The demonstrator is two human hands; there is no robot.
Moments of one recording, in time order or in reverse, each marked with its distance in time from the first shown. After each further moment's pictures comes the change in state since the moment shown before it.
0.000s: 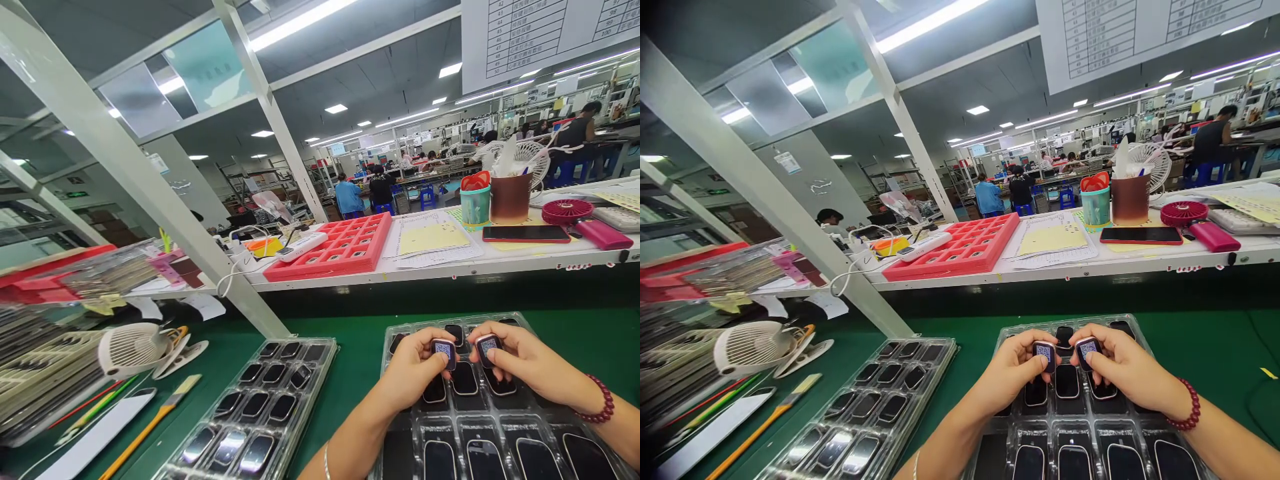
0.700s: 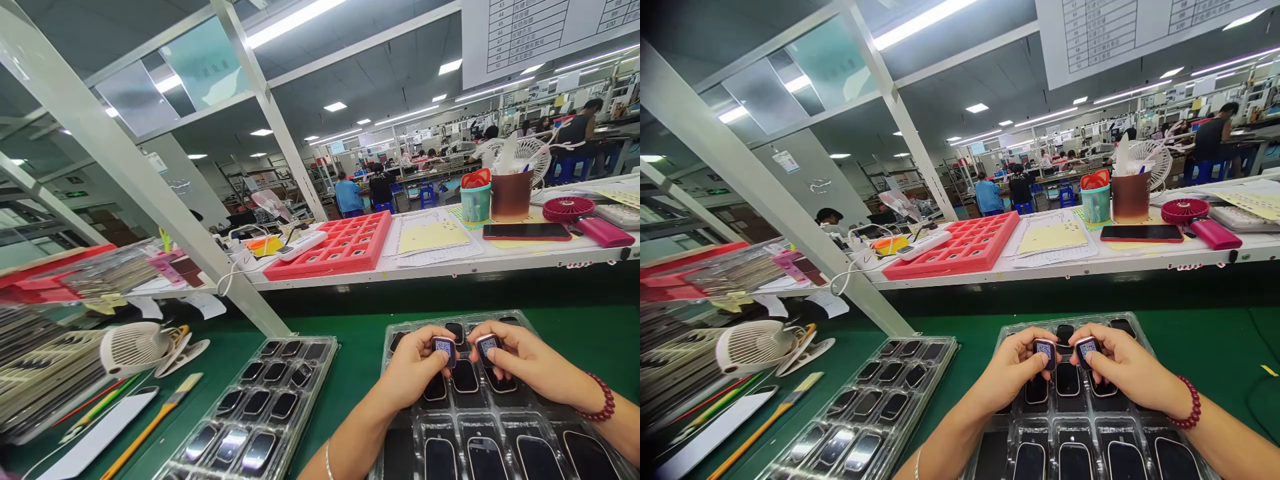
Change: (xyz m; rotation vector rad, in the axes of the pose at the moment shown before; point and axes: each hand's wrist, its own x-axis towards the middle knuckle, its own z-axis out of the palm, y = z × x) left_hand 0.000 -0.001 0.000 0.035 0.004 0.004; right_hand -0.003 -0.006 0.002 -0.025 -0.001 -0.007
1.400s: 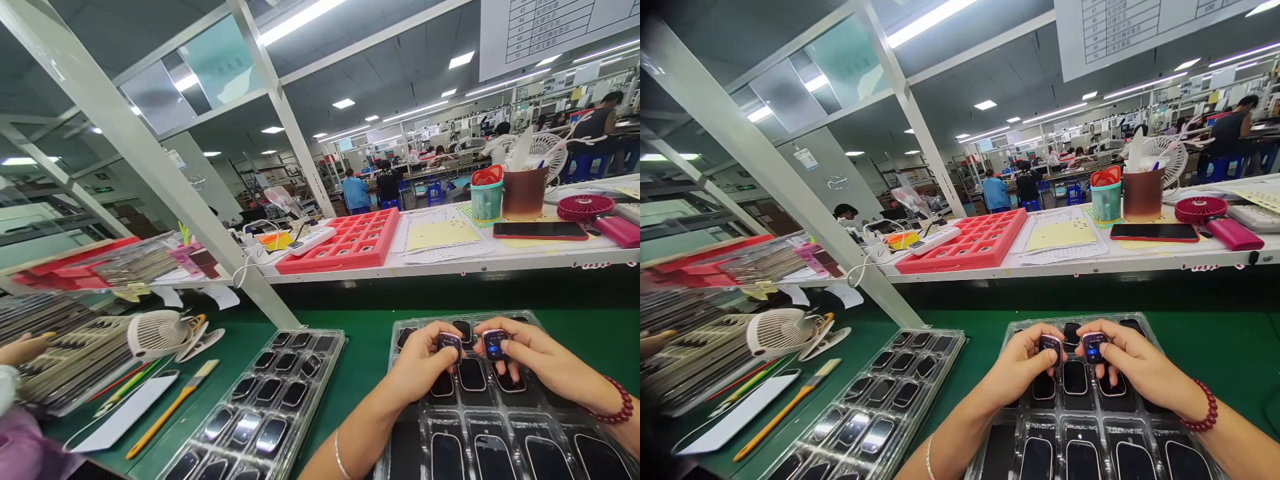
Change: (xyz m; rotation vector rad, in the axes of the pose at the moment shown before) left_hand -0.002 -0.001 0.001 0.031 0.004 0.012; right_hand 0.003 0.014 -0.005 0.069 -0.027 -0.003
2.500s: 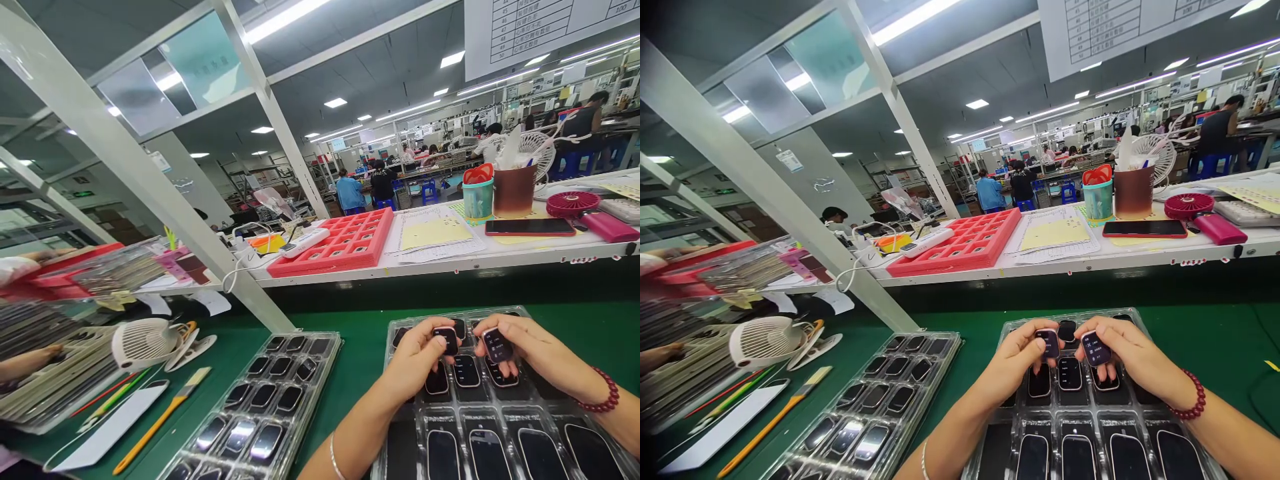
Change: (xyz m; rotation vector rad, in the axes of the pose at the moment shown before) left_hand 0.001 -0.003 -0.001 -0.018 0.022 0.031; right_hand -0.001 -0.006 0.001 0.111 0.044 0.005
